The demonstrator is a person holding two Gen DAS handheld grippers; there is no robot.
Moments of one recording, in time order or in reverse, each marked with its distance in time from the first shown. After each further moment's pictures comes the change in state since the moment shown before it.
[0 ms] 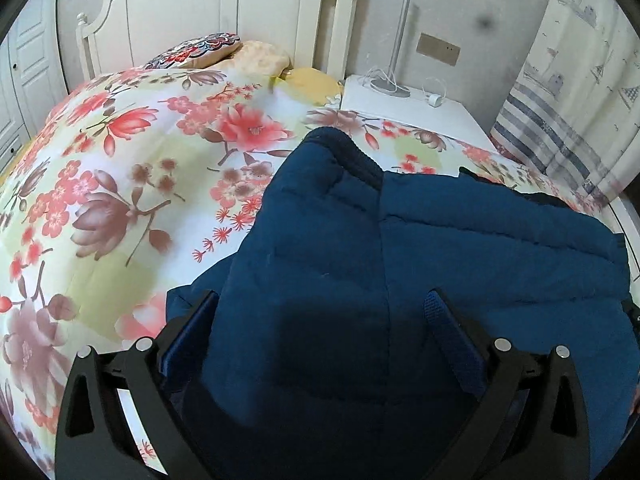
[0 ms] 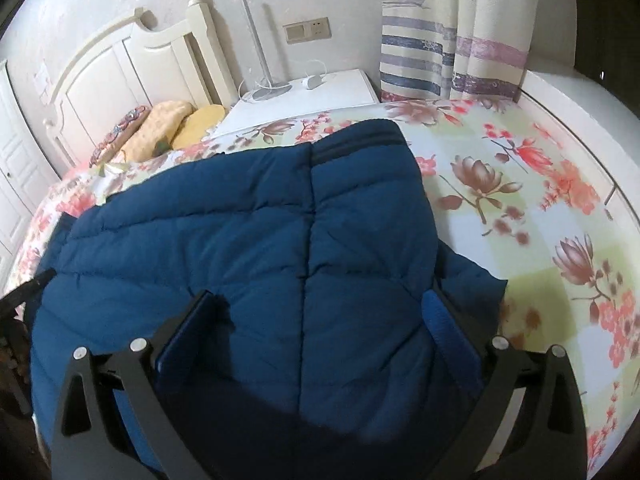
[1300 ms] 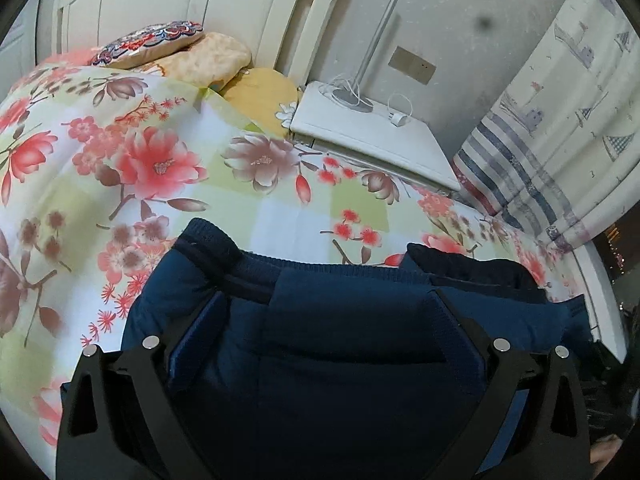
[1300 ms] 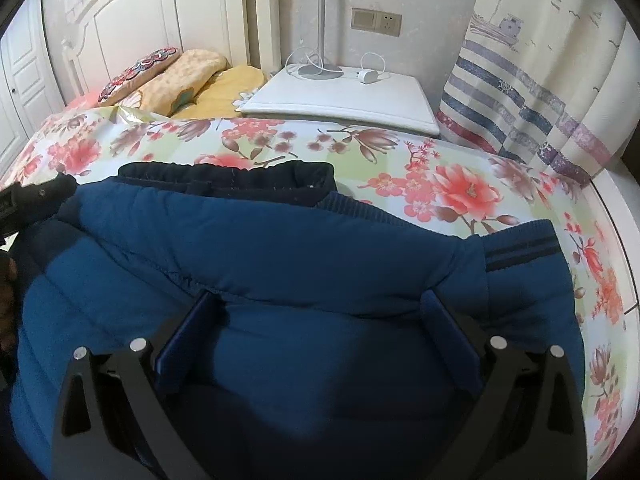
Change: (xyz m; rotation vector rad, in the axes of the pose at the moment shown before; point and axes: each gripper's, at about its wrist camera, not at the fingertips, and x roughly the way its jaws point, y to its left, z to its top) left arm 0.047 -0.035 0.061 -0.079 0.009 -0.192; right arm 0.061 0.105 0.045 -0.247 0.071 -0.051
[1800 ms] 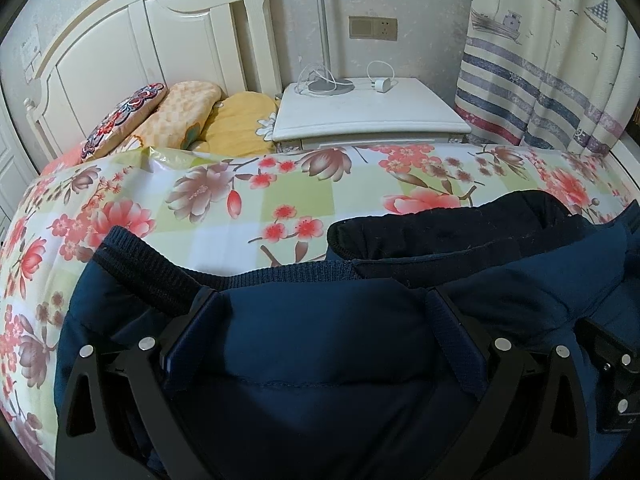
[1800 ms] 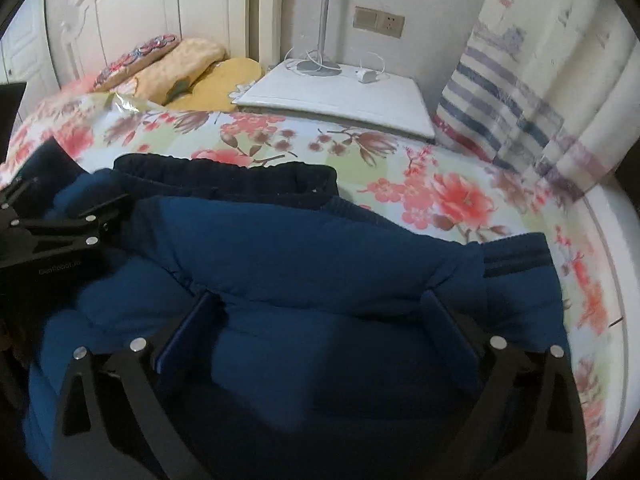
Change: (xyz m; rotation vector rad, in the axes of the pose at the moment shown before) left arm 0.032 -0.091 -0.017 0.338 0.008 0.217; right arm -0.006 0.011 0.001 -0.037 0.018 -0.045
